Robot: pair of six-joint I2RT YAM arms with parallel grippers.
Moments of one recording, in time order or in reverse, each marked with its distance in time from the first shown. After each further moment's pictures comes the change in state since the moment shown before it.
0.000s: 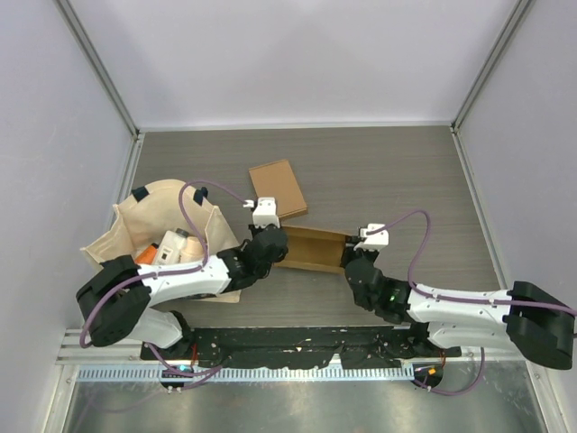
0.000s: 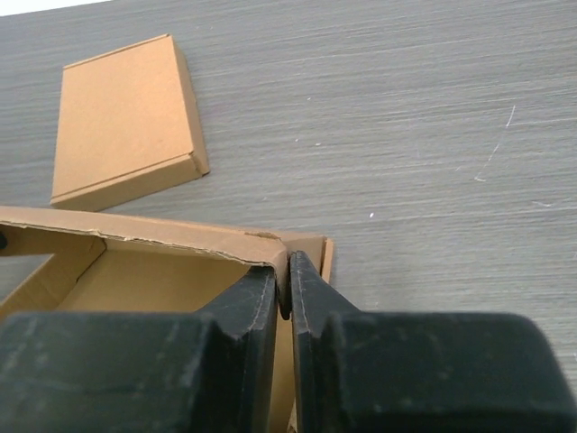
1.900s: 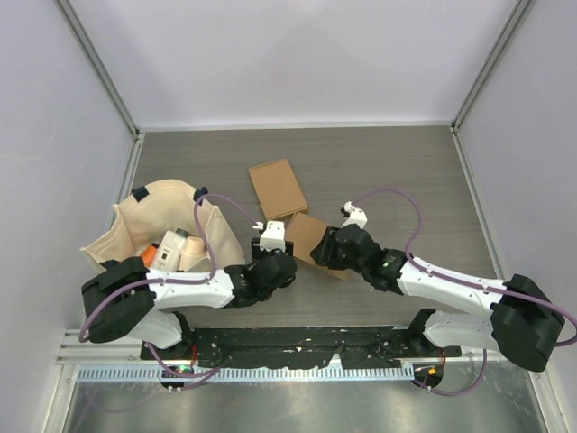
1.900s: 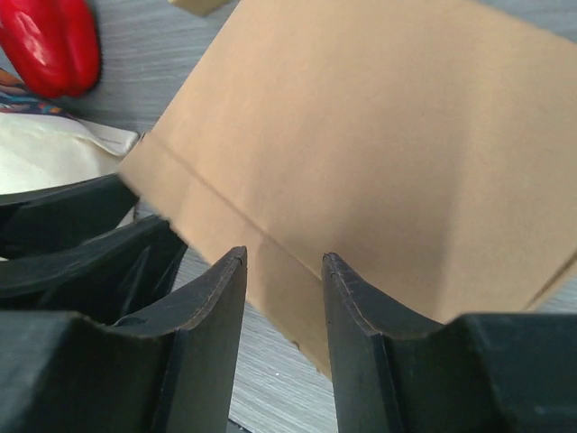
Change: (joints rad) left arm -0.169 0.024 -0.097 -0.059 -0.122 -0.071; right arm -0.225 0.129 0.288 -0.491 -0.848 0.401
